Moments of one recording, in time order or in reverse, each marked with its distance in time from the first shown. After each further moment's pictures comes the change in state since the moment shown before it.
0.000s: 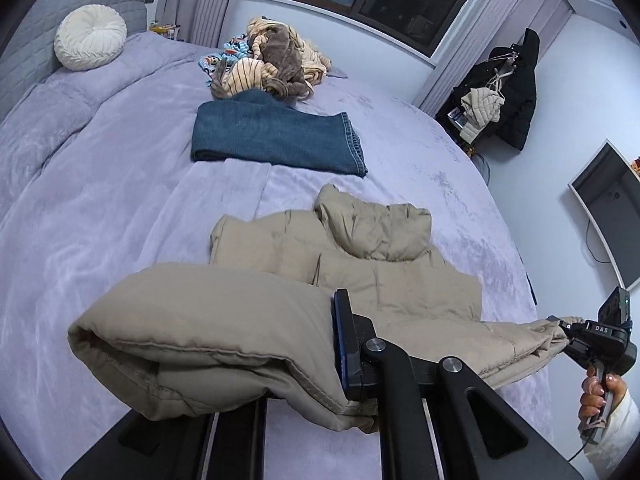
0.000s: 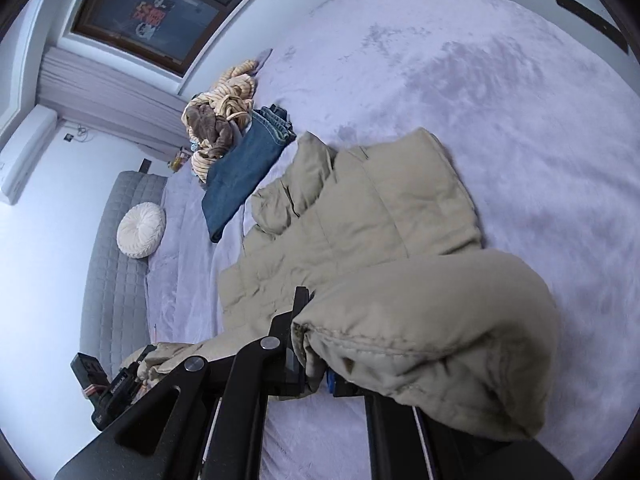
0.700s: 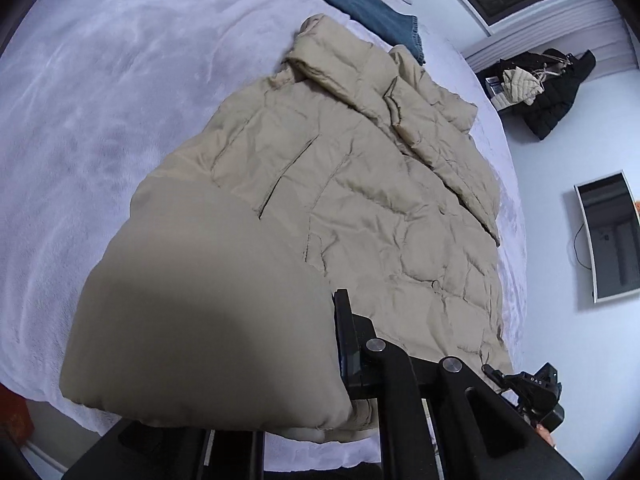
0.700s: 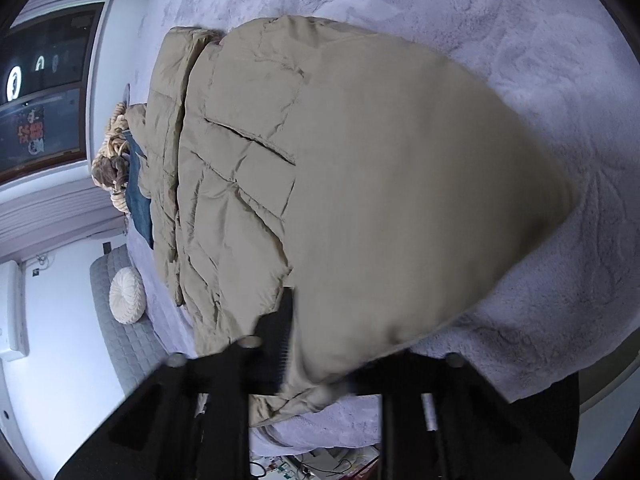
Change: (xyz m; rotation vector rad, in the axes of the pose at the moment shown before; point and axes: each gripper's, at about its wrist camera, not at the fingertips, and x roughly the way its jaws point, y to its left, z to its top) left arm -0.006 0.085 -0.218 -0.266 0.295 -0.111; right arm 0.006 -0.145 -0.263 0.609 0.075 -0.047
